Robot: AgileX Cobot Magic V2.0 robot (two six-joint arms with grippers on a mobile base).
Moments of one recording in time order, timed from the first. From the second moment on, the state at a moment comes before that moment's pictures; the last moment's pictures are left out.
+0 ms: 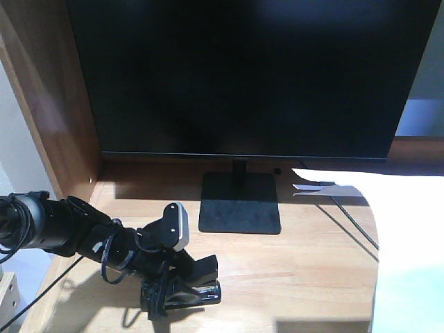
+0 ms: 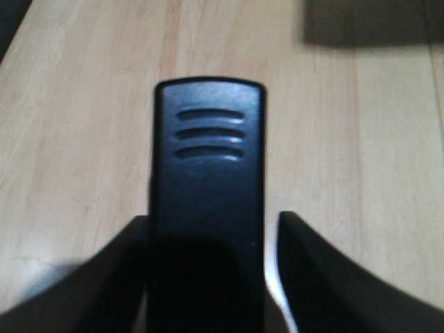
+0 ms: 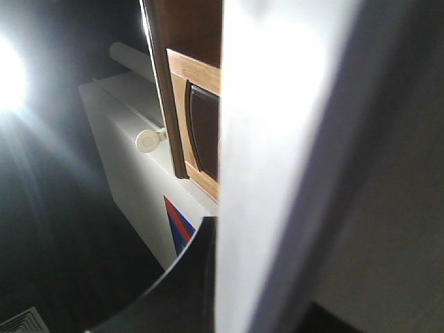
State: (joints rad) left arm -0.31 2.00 -1.03 -1.27 0.78 2.10; right arm 0.22 0.35 0.00 -0.08 -1.18 1.50
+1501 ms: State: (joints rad) left arm -0.26 1.76 -1.03 -1.29 0.84 1.95; right arm 0.22 0.35 0.00 -0.08 -1.18 1.50
